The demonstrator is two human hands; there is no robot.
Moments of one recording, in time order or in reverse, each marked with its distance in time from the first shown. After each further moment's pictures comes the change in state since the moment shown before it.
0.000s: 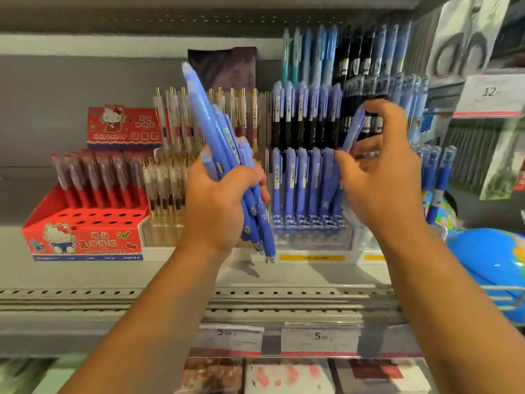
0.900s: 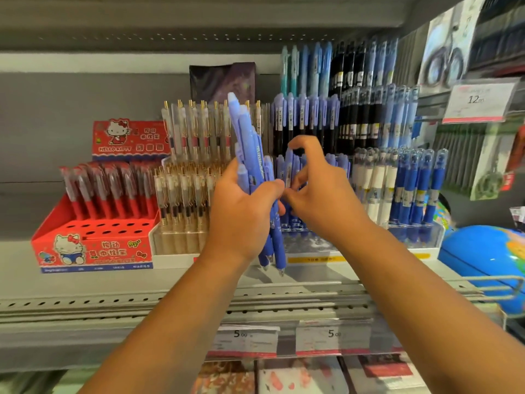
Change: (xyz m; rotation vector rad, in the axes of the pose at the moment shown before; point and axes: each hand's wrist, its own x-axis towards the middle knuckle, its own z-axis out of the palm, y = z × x) left_hand -0.009 0.000 0.003 0.158 -0.069 -0.004; right_hand -0.015 -0.025 0.050 -0.112 -0.389 -0.053
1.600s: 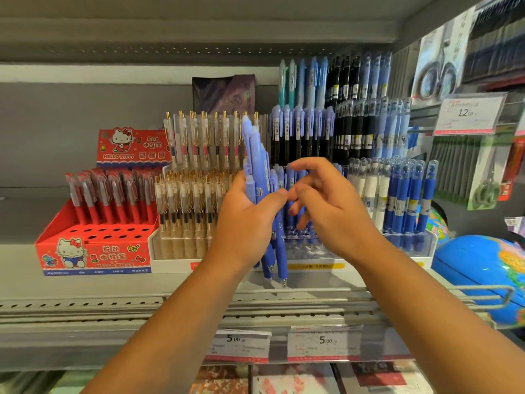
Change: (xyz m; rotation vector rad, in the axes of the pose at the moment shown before) left_hand 0.000 -0.006 0.009 0.004 -0.081 -0.067; right_hand -0.021 0.004 -0.017 0.501 -0.022 0.028
